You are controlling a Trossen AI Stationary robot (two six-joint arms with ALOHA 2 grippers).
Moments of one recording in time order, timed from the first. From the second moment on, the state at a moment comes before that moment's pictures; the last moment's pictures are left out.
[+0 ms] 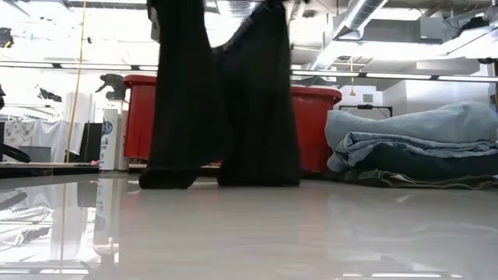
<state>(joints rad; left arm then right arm) 0.22 1.24 1.39 -0.80 0.47 -0.51 -0.12 1.57 1.83 -0.93 0.04 -0.19</state>
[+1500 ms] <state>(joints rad) -0.55 1.31 1.39 -0.51 0.26 -1.20 0.62 1.46 1.83 -1.11 0.10 0.72</state>
